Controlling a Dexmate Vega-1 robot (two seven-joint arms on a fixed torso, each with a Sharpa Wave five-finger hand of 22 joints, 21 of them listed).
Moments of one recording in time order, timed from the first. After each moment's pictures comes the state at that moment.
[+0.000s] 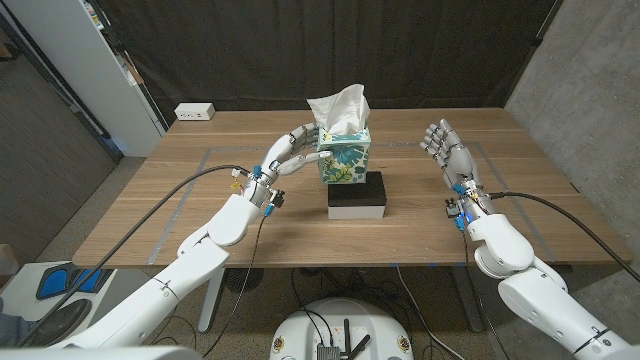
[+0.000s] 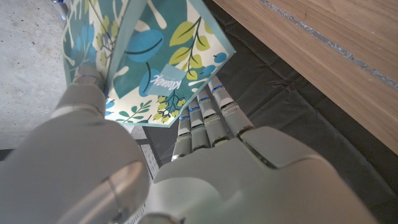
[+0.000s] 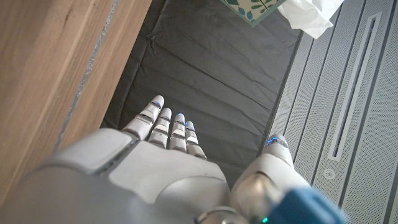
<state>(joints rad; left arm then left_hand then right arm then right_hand) 1.05 0.61 0.41 -1.70 -0.05 -0.52 0.17 0.72 -0.06 0.39 -0.16 0.19 0.30 0.12 0.29 0.22 0.35 0.03 0.30 0.25 0.46 -0.04 0.22 0.18 0.53 -0.01 0.21 0.18 -1.39 -0.67 -0.17 -1.99 0.42 0.36 -0.25 0.21 0.03 0.20 -0.14 0.18 0.07 0.13 0.20 0.18 0.12 0.09 0.20 0.19 0.06 0.05 0.24 0.36 0.24 0.04 0.20 0.17</state>
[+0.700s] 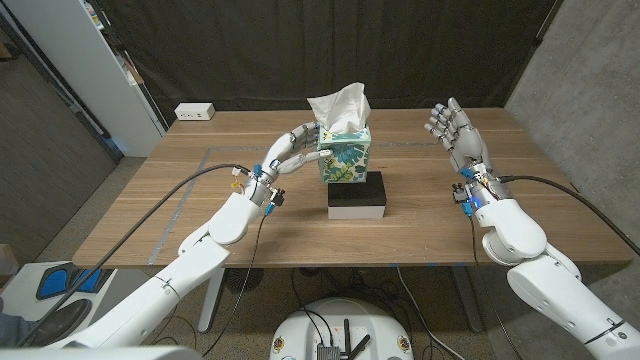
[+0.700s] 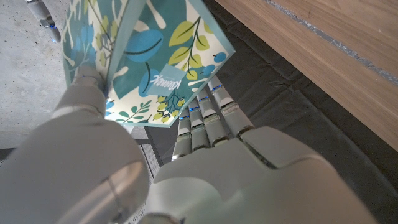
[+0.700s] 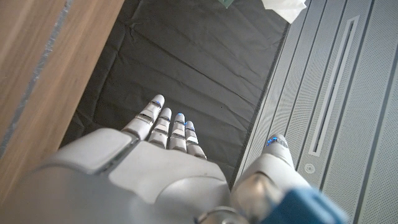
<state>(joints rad) 1.03 0.61 0.42 -1.69 -0.05 -0.53 0.16 0.72 -0.06 0.39 -0.16 0.19 0.30 0.12 0.29 0.22 0.35 0.03 0.30 0.25 0.46 -0.04 0.22 0.18 0.54 -0.02 0.21 0.18 -1.39 -0.67 -0.10 -2.08 0.42 0.32 -0.24 0.20 0.03 0.20 -0.14 0.18 0.07 0.13 0.20 0.18 0.12 0.09 0.20 0.19 0.06 0.05 0.24 0.36 0.24 0.04 0.20 0.17</state>
